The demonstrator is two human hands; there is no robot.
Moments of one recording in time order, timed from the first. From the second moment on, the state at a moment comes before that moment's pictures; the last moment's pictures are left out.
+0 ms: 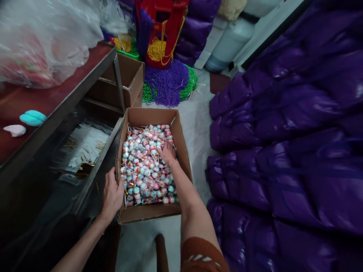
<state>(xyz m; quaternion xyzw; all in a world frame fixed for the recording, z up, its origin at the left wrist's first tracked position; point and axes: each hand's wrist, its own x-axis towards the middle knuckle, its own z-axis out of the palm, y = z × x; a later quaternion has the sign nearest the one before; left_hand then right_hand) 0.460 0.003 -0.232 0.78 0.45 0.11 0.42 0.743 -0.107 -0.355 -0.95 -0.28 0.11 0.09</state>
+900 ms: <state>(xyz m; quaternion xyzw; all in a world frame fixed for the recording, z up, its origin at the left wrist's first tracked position) 0.463 0.004 -0.226 0.80 0.44 0.11 0.40 0.632 -0.175 -0.320 -0.94 -0.30 0.13 0.07</state>
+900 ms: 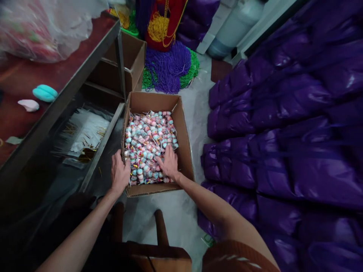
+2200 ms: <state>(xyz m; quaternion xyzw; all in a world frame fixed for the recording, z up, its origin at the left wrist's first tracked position) 0.463 0.004 -0.226 0.79 0.45 0.10 0.41 0.585 -0.142 -0.272 -0.72 -0.59 0.37 -0.01</state>
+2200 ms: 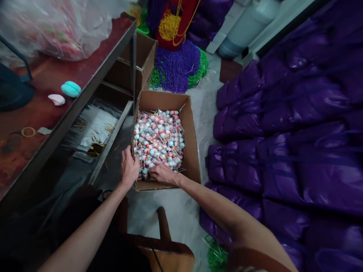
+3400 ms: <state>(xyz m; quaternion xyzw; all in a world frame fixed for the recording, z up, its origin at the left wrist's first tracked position) 0.463 -0.003 -0.230 0.78 0.45 0.11 0.41 0.684 -0.107 -0.369 -0.95 -0.28 0.10 -0.07</state>
